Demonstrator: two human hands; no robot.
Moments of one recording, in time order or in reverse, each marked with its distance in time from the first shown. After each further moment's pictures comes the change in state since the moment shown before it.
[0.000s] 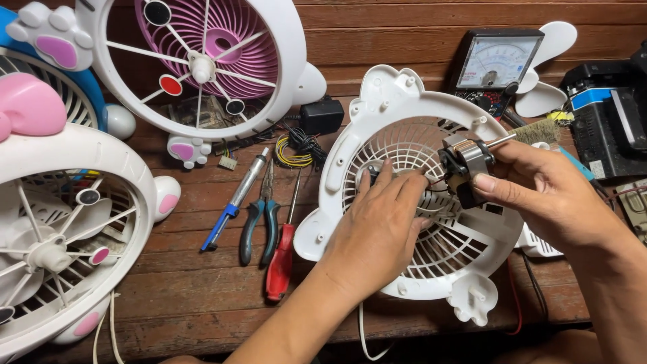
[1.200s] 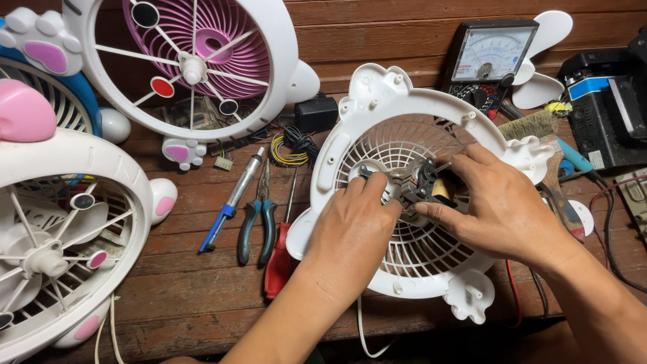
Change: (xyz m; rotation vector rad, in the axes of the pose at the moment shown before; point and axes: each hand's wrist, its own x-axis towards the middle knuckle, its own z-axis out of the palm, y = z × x) left_hand -0.011 -0.014 0.003 0.338 -0.052 0.030; right_hand 0.004 0.022 0.024 -1.028 -0.006 -0.223
